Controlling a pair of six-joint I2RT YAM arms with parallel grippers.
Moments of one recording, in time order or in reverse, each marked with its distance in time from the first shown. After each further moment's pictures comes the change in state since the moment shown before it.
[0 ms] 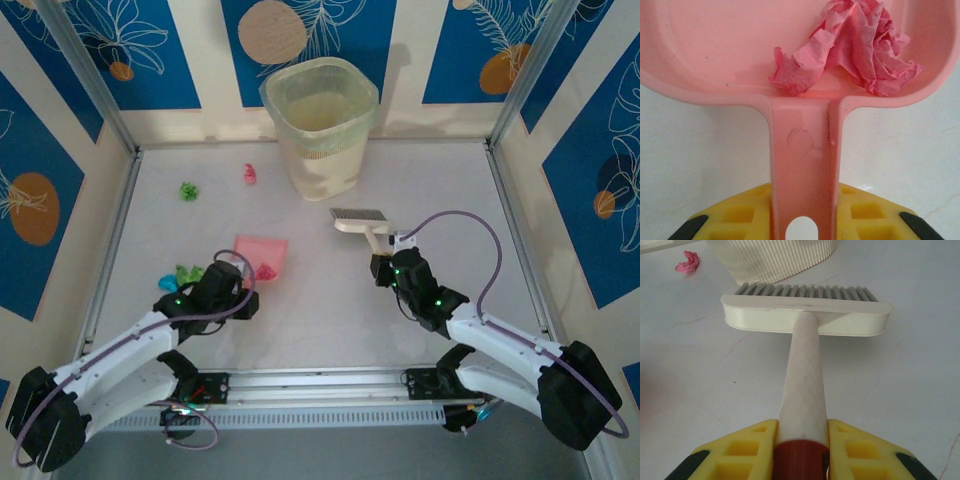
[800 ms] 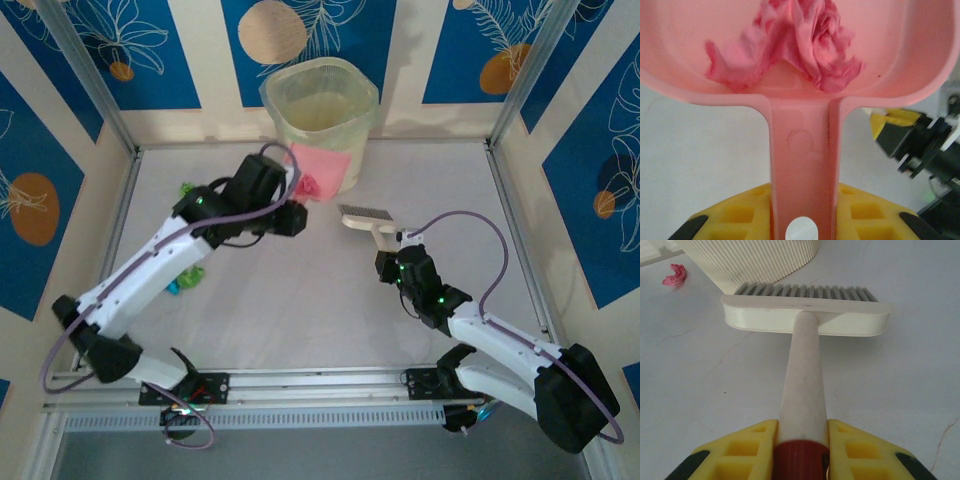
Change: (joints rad) left arm -0.114 0.601 1.181 -0.459 0.010 0.114; right arm -0.063 0.000 0.000 -0.003 -0.028 0.039
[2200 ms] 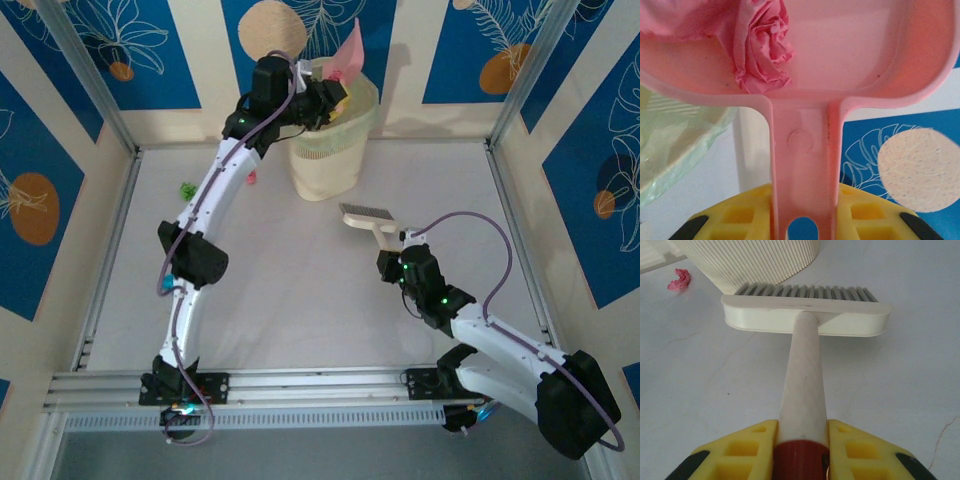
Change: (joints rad) left arm 0.291 0.804 0.915 0.520 0.566 -0.776; right arm -0.024 -0.032 0.000 -0.021 -0.028 0.006
